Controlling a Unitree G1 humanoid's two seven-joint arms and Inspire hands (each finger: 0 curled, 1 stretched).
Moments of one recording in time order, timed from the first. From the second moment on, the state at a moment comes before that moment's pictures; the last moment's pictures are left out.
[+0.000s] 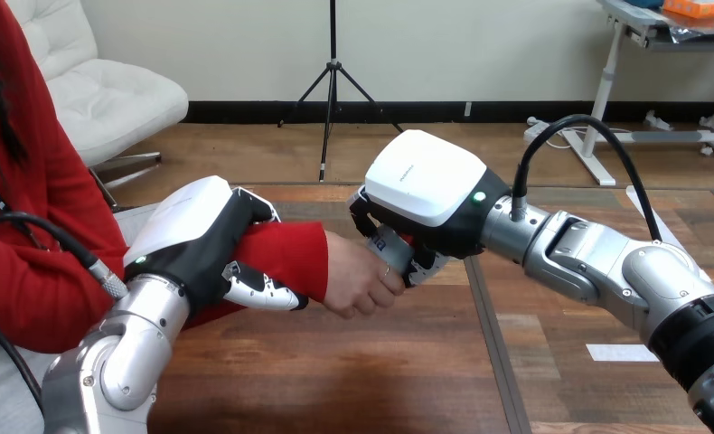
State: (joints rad) left arm -0.10 0.34 -0.13 -0.35 0.74 0.33 -0.42; right arm -0.81 -0.52 0.60 0.66 -1.10 -0.55 -0.23
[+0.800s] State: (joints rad) left arm -0.10 0.34 -0.12 -0.34 0.72 0.33 -0.39; right arm -0.81 -0.52 0.59 0.64 -1.10 -0.55 -0.22
